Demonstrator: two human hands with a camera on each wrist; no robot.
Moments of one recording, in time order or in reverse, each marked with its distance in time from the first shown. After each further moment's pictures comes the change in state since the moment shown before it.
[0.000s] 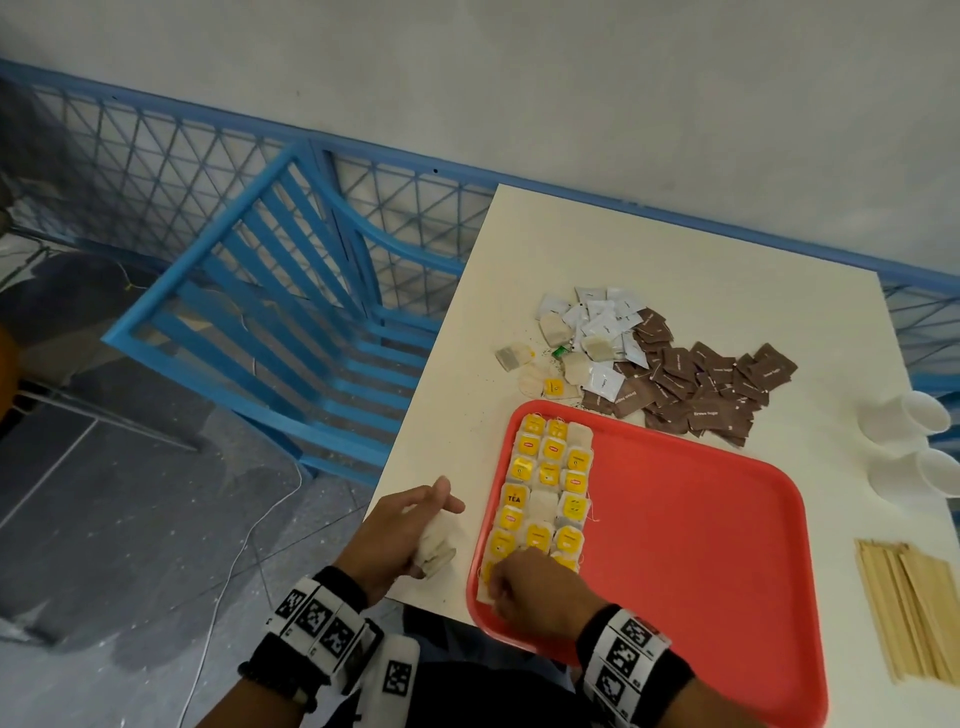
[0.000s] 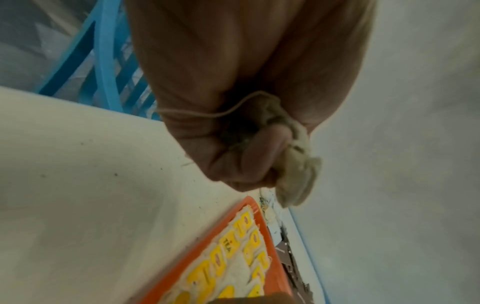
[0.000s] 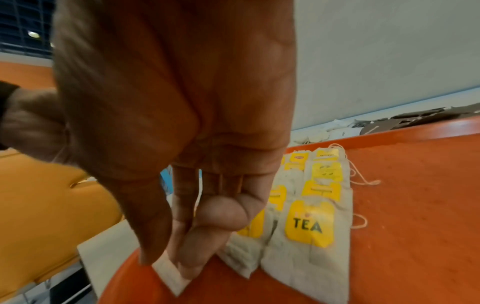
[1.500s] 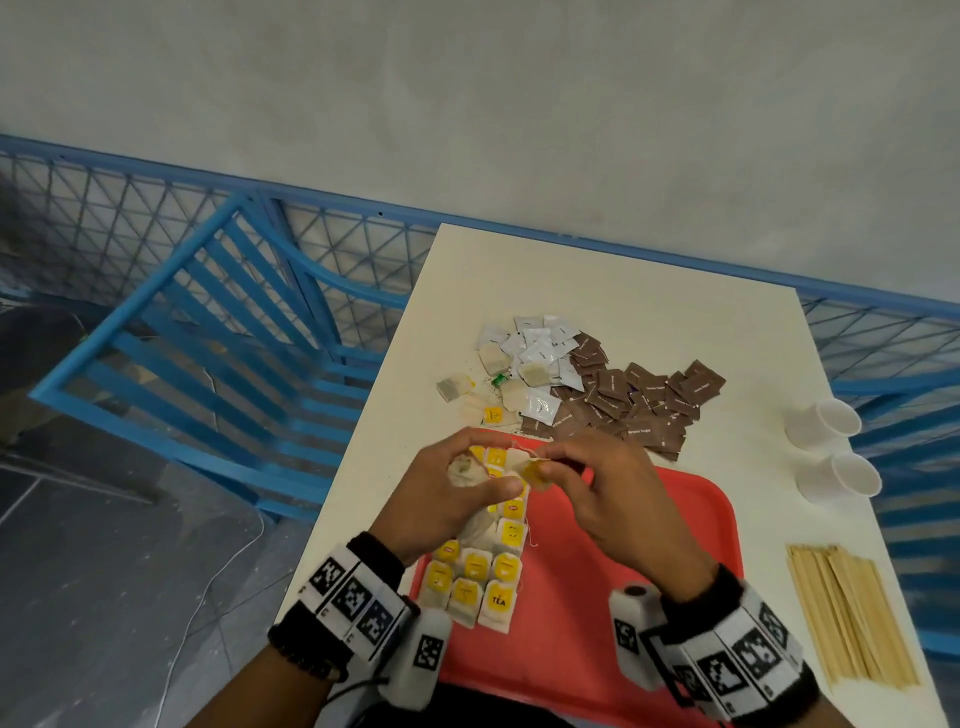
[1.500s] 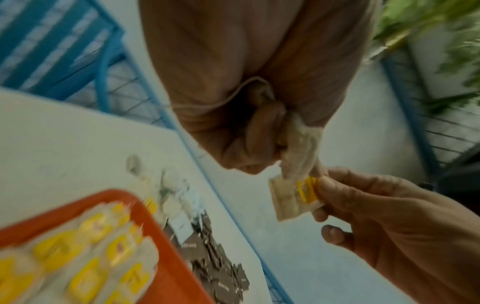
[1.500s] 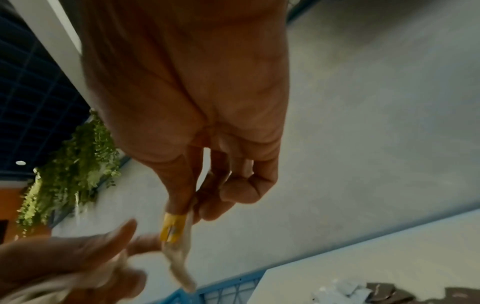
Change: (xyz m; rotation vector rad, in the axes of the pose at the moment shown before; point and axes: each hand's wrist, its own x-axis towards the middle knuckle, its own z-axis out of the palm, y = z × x) left_hand 0.014 0.082 0.108 0.232 -0.151 0.497; right_hand -0.100 0.034 -0.154 0.108 0.865 -0.271
